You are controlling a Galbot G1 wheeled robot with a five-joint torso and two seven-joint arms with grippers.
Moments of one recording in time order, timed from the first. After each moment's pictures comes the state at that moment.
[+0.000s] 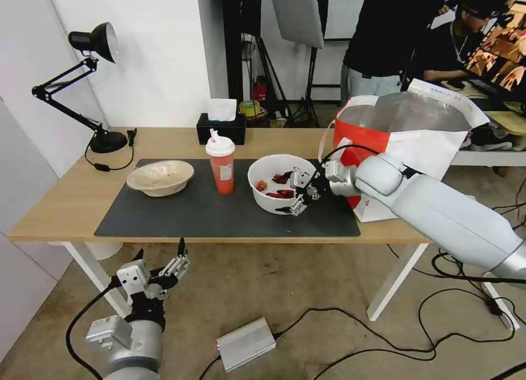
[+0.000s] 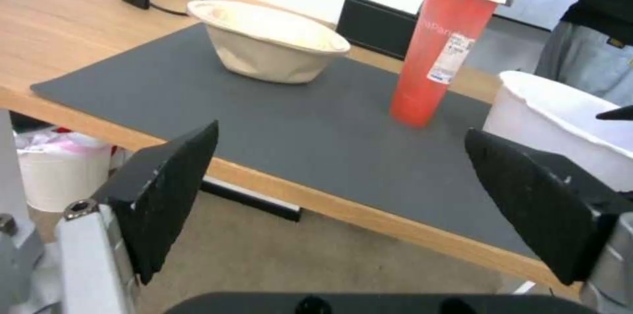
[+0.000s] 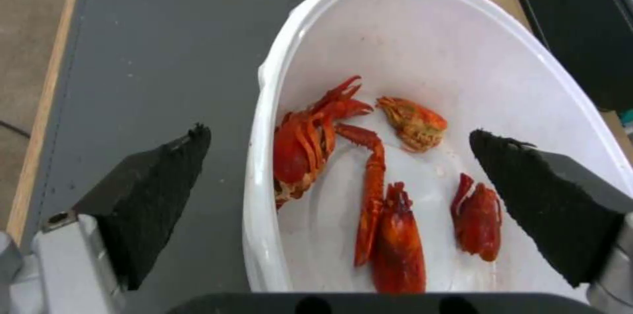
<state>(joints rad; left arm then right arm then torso) 1.77 -1.57 -0.51 -2.40 -0.26 0.19 -0.20 -0.06 0.84 -0.59 1.41 0.35 -0.14 -0.75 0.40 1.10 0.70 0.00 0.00</state>
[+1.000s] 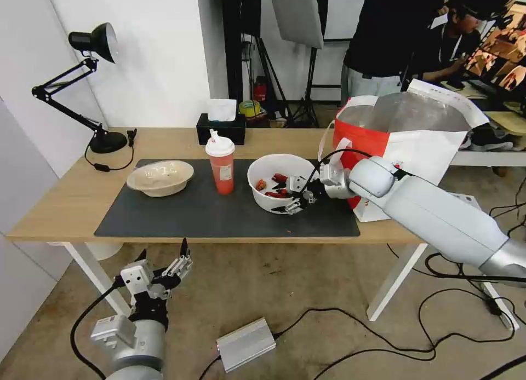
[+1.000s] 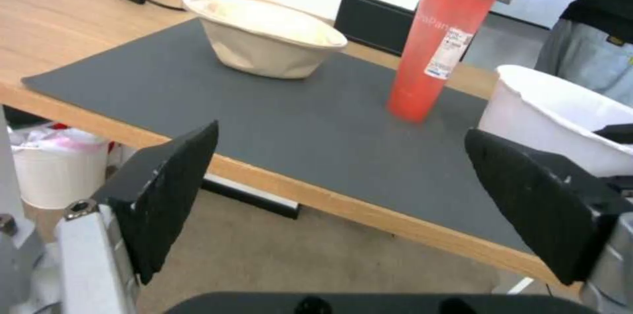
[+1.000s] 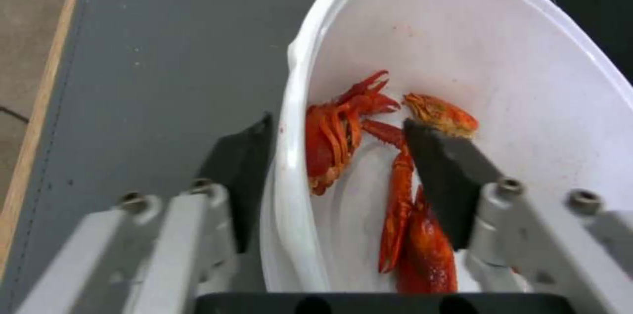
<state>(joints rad) 1.76 -1.58 -0.50 -2.39 -0.25 0.19 -0.20 -0.06 0.87 -0.61 1.37 0.33 -0.12 -0.77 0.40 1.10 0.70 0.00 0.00</state>
